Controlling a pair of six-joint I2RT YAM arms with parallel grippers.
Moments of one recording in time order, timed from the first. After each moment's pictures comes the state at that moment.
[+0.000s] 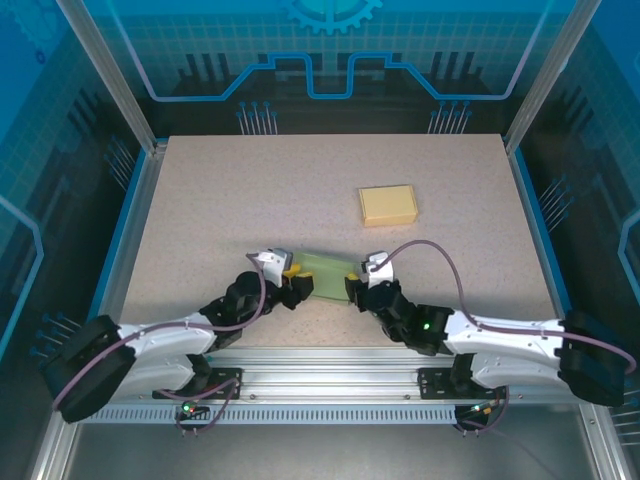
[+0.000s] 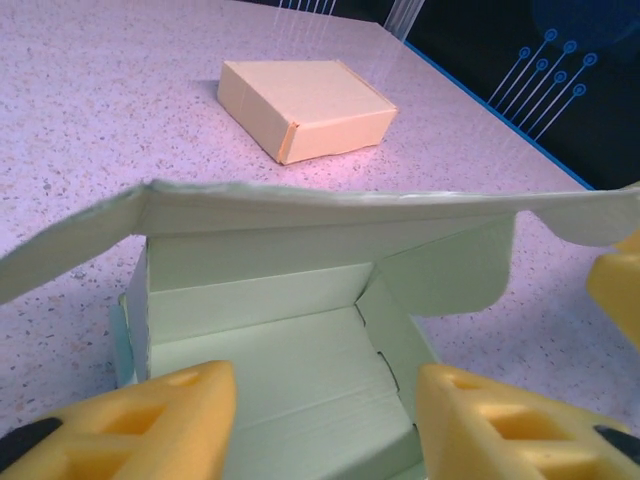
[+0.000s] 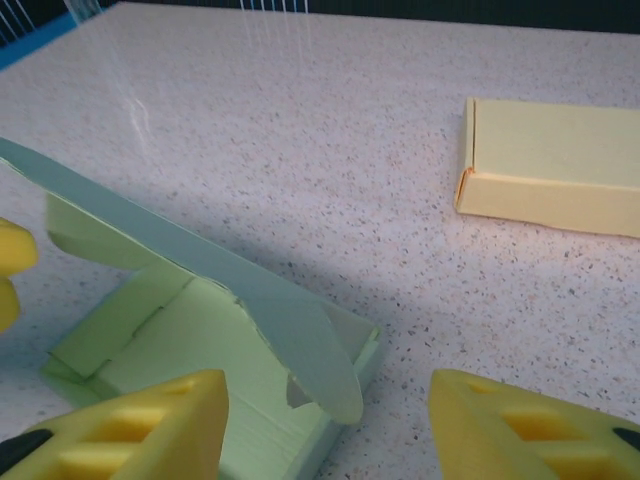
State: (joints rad) left arm -0.78 1.10 0.23 0.59 -0.07 -0.40; right arm 1.13 1.03 0.44 0.06 0.71 0.46
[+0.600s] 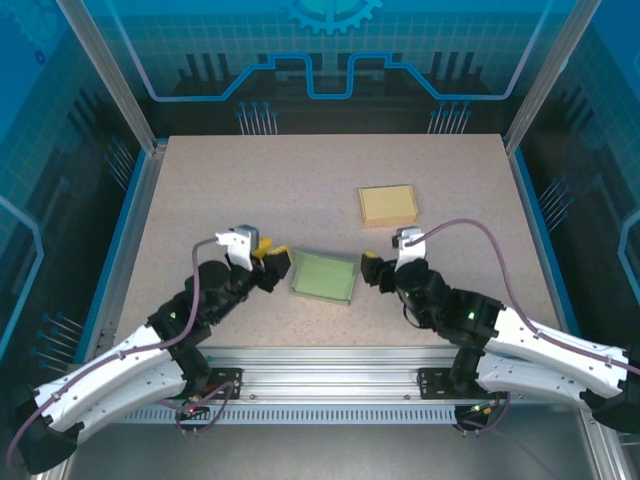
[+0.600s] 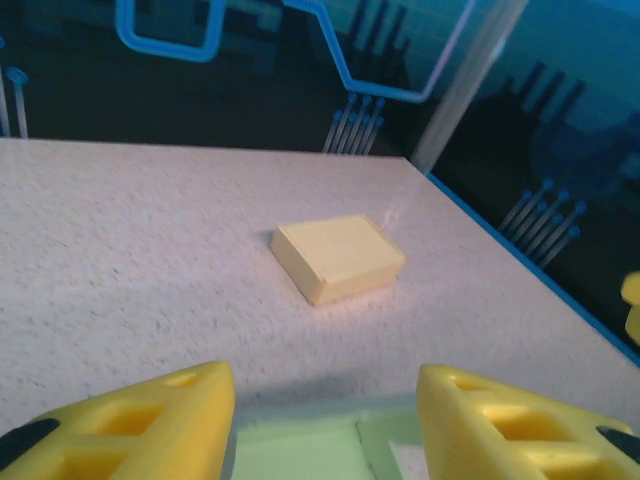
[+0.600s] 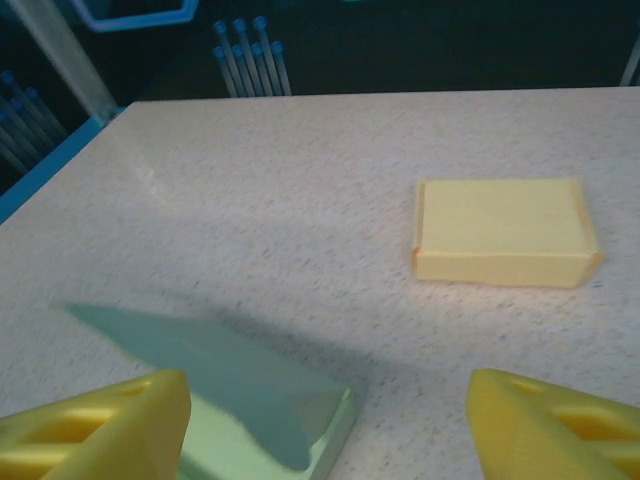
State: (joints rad) left arm -0.77 0.68 0.57 -0.06 -0.27 -0.40; right arm 1.03 0.82 0.75 -0.42 0.67 0.54
